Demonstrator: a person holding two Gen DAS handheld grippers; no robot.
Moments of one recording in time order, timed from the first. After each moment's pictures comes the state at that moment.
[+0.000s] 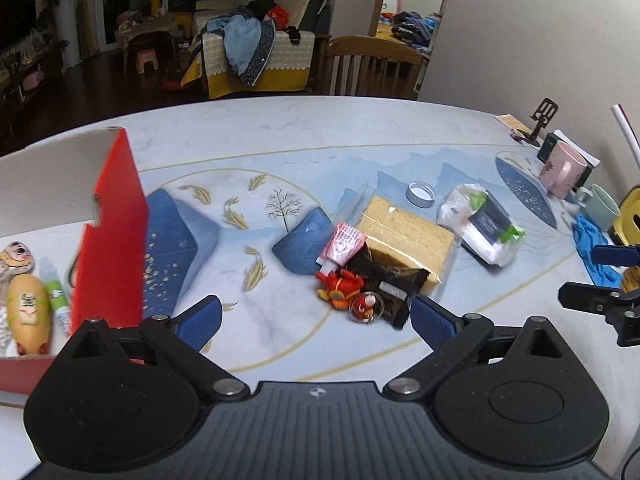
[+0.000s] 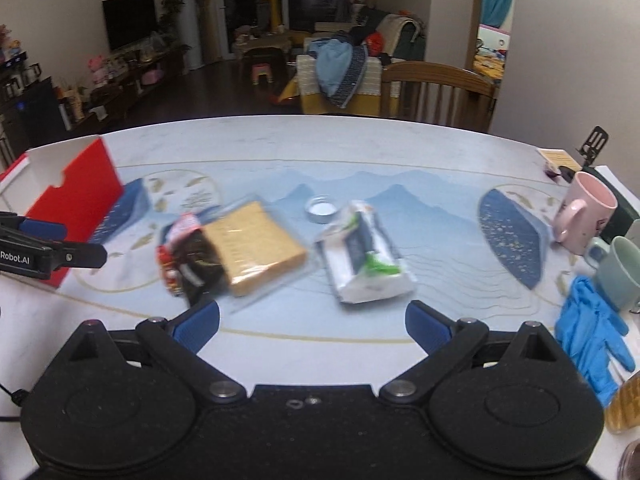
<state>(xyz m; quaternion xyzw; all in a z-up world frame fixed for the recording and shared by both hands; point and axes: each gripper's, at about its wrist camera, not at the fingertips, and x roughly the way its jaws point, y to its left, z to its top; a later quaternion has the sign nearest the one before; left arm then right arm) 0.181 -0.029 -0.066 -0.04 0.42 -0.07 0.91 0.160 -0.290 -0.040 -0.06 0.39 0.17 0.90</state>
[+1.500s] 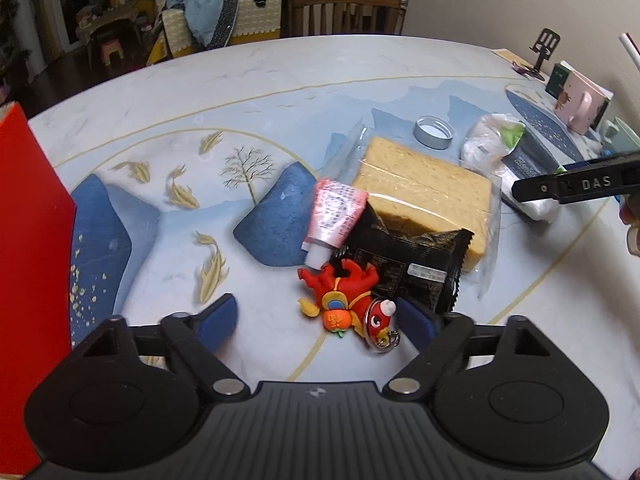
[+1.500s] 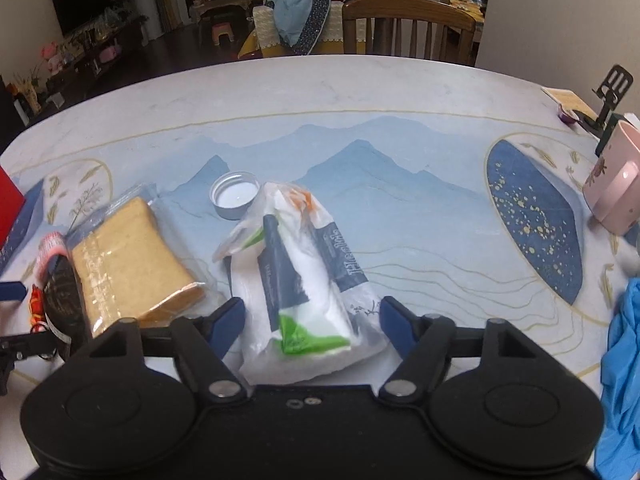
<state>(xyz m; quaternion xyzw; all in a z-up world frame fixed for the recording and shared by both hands) 0.237 -0.056 -0.138 0.03 0.46 -0.11 0.88 0.274 -0.293 -0.116 -0.05 0.47 0.14 0.87</state>
